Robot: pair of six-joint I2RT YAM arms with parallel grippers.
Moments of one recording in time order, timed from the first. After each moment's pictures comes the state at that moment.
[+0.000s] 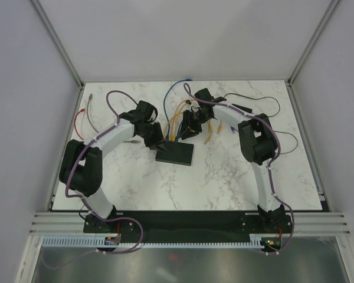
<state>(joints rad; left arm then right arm) -0.41 1.68 1.21 -0.66 0.33 -0.64 0.44 2.25 1.77 -0.65 -0.68 0.50</state>
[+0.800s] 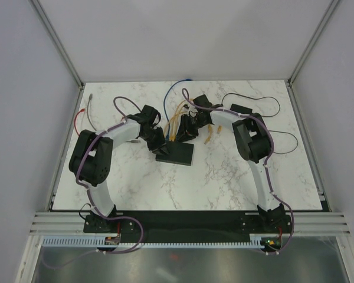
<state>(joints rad) -0.41 1.84 1.20 -0.61 0.36 -0.67 0.46 2.34 1.72 -0.47 -0.73 0.52</state>
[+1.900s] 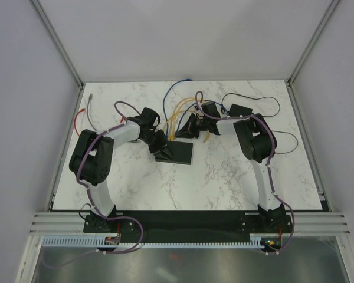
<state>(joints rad) -0.41 1.85 1.15 -0.57 0.46 -0.72 0.41 2.32 1.42 0.16 -0.77 0.99</state>
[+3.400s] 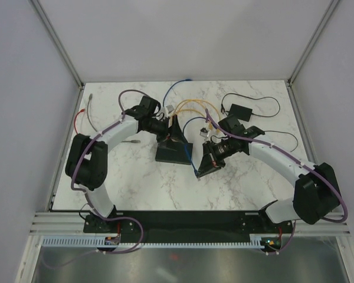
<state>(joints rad) -0.42 1.76 1.27 -0.54 0.85 -0.57 0.52 1.43 1.01 -0.74 -0.92 0.41</state>
